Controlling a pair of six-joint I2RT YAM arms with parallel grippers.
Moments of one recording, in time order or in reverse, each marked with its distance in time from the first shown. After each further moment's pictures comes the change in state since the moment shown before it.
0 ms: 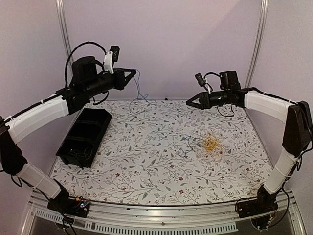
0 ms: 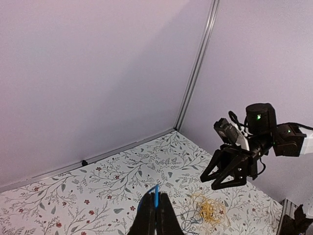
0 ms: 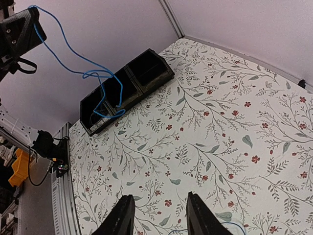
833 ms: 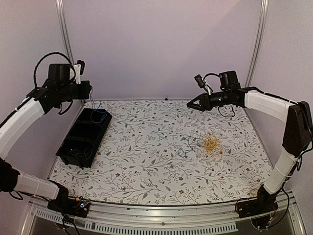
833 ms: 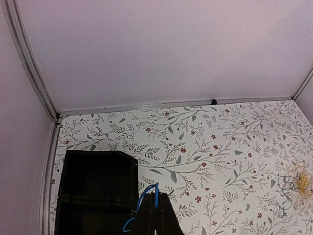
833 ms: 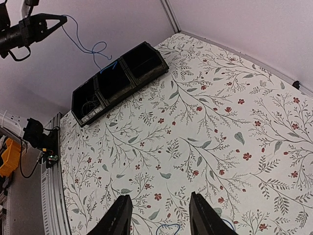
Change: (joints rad) left arm 0.278 -0.229 -0.027 -0.560 -0.322 0.111; right arm -0.002 0.003 0.018 -0.068 0.025 -0.103
